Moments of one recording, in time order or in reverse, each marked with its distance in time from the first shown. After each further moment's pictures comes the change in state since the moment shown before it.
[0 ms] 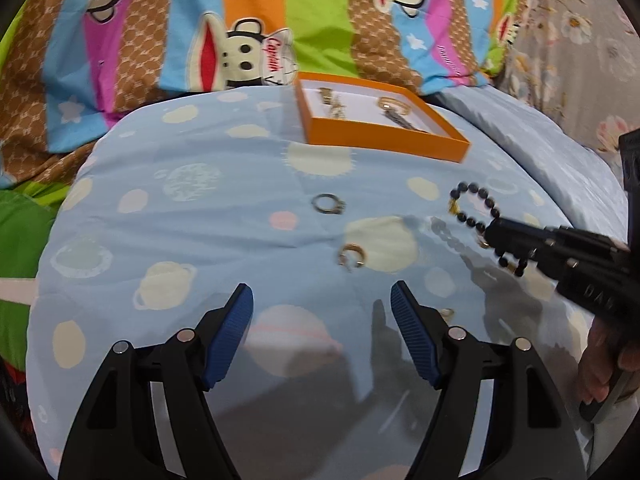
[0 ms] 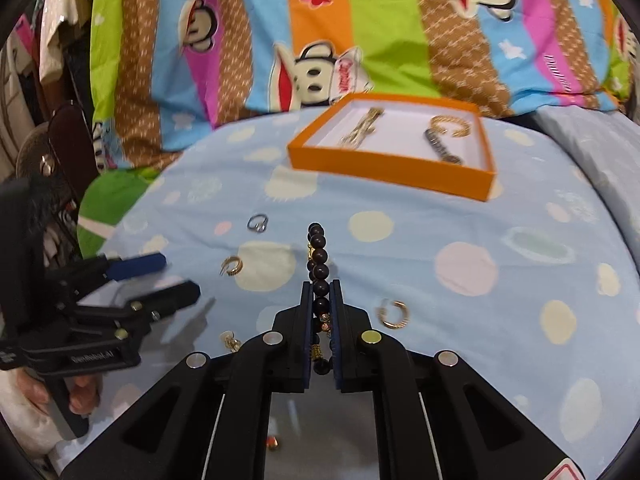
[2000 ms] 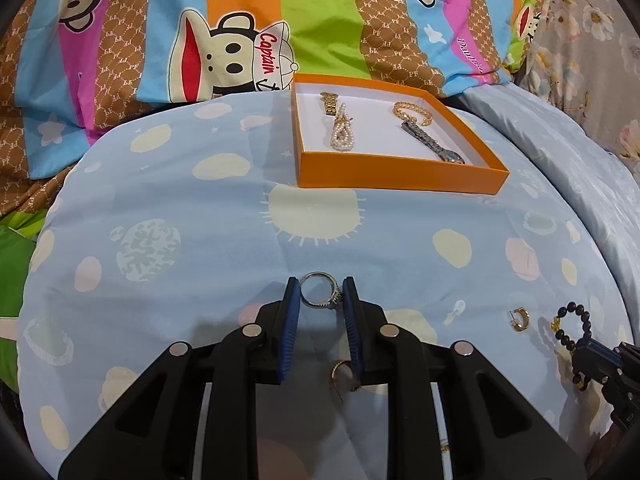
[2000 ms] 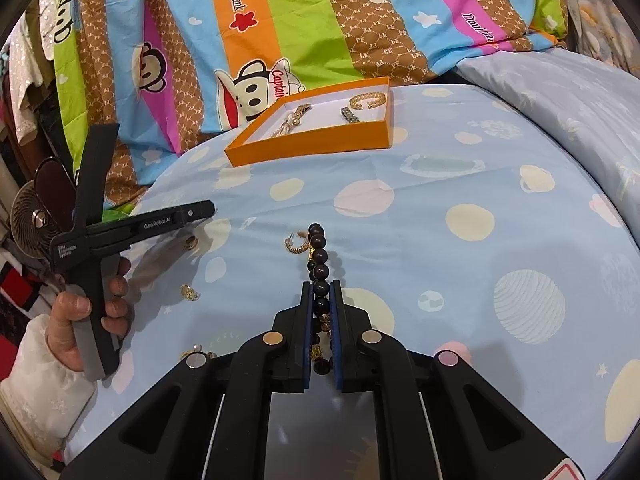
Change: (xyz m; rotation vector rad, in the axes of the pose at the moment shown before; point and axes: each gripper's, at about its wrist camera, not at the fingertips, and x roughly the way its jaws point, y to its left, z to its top) left arm 0.058 -0.008 0.059 -0.015 0.034 0.055; right arm -0.028 -0.051 -0.043 0.191 -0.023 -0.018
